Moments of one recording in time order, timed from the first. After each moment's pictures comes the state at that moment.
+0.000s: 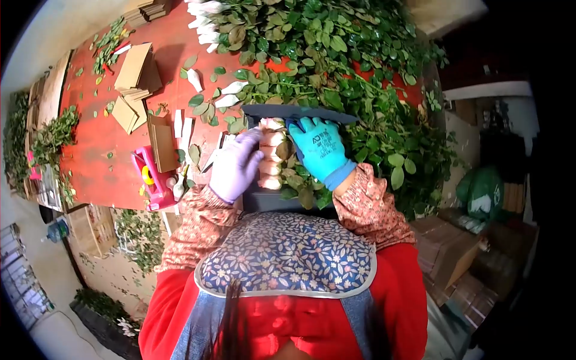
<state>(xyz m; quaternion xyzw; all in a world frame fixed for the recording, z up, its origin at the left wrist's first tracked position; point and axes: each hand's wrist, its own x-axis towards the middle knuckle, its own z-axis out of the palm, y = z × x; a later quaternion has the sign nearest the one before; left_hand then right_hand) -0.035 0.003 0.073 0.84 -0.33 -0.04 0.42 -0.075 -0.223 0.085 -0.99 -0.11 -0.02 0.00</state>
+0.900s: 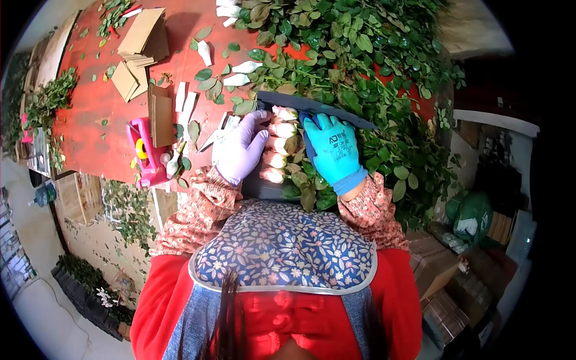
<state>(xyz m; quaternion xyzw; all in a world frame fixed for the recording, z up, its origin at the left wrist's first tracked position) -0.036 -0.007 0.046 0.76 -0.12 -0.22 0.61 -0.073 -0.228 0.093 -0.99 -0.13 -0.02 0.04</state>
